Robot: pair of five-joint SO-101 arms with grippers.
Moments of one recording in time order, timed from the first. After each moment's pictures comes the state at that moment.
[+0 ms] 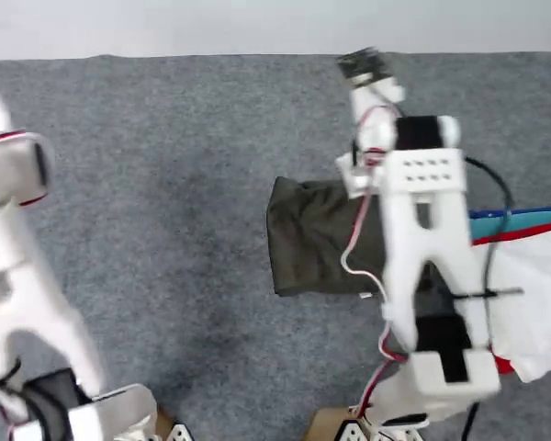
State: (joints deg) left arm -21.7 -8.8 -25.8 99.3 -4.6; right arm -5.7 3.7 -14.3 86.2 14.7
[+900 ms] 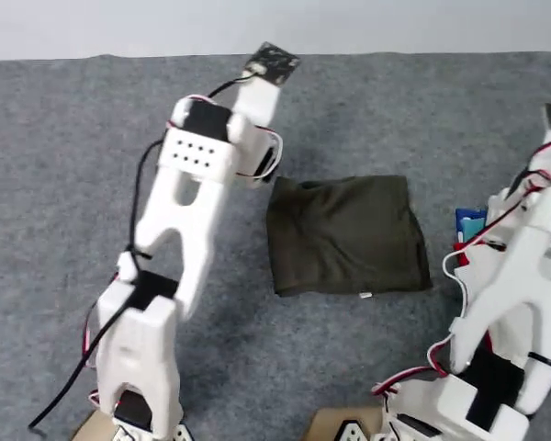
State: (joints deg) left arm 16.2 33.1 -43.0 91.7 -4.7; right arm 27.7 -4.3 -10.7 100.3 14.7
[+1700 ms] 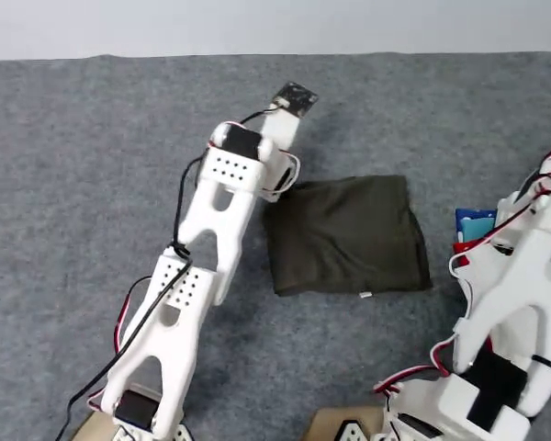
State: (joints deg) left arm 16.2 69.8 -77.1 93.4 -4.9; right arm 29.4 -4.3 -10.7 100.3 14.7
